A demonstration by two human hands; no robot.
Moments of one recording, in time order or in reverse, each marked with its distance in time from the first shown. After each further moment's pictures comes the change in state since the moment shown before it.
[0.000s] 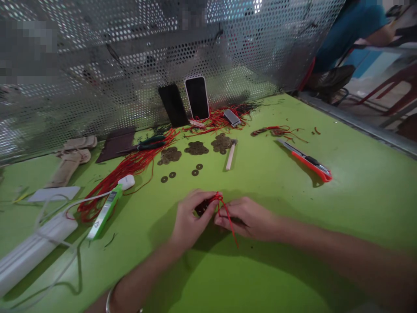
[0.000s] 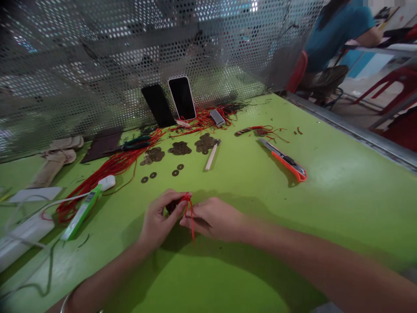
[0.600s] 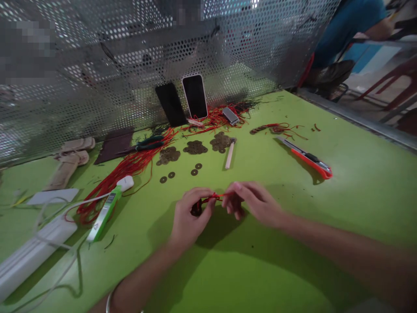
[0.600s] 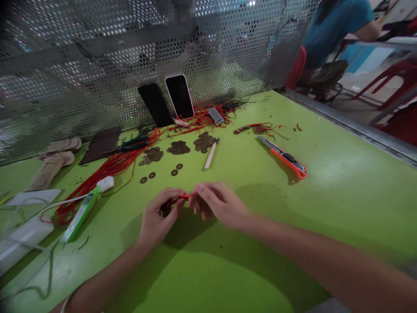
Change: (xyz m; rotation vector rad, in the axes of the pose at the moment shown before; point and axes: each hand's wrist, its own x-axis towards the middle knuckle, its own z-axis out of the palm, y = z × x) left_hand 0.003 0.002 -0.001 0.058 0.036 0.048; right_hand -0.004 0.006 -0.008 0.691 0.320 0.300
